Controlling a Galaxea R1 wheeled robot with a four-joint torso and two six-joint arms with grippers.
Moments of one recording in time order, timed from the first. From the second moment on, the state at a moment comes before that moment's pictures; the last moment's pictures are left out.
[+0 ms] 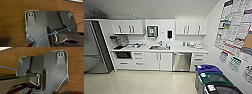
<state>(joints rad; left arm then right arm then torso) 1.47 2.77 -2.42 0.01 0.03 0.01 -1.50 2.71 -2.29 0.01 -0.06 -0.01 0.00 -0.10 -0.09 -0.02</state>
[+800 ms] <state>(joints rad) 1.47 2.77 -2.42 0.01 0.03 0.01 -1.50 2.72 -2.29 0.01 -0.06 -0.01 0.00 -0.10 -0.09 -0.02</state>
